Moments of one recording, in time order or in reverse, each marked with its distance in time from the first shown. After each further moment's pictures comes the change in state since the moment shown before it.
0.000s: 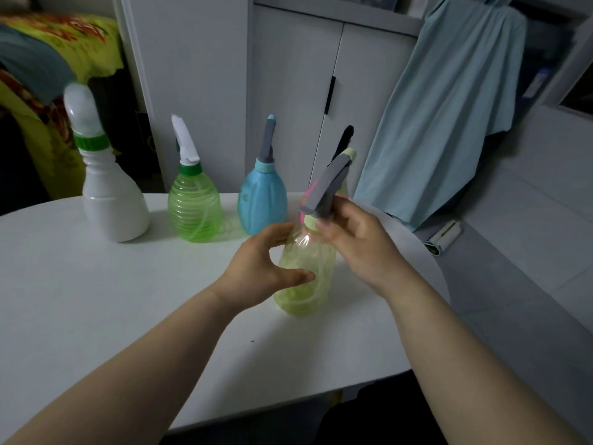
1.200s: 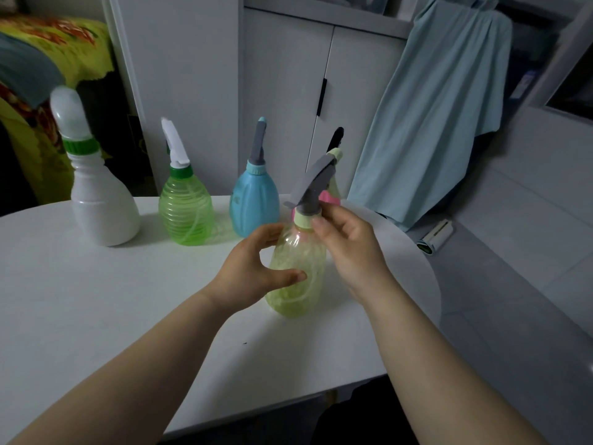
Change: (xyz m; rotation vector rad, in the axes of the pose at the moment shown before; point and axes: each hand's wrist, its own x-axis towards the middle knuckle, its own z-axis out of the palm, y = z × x) left_hand 0.000 -0.004 0.001 -0.020 -0.011 -0.005; right_hand -0.004 0.012 0.009 0.156 0.184 0.004
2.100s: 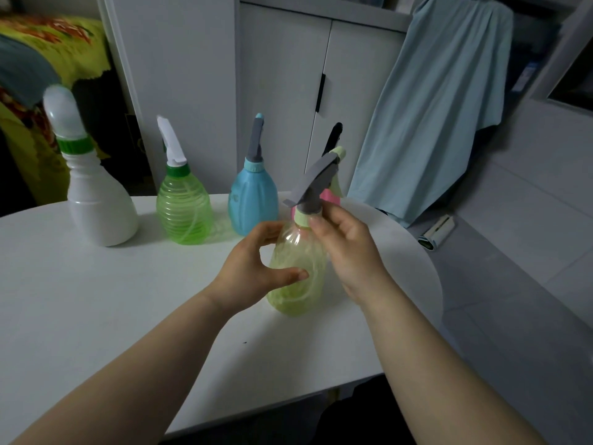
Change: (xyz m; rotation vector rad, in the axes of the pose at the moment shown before) left_hand 0.001 -0.002 0.003 0.006 0.012 0.013; right_hand -0.001 0.003 0.002 0.049 -0.014 0.053
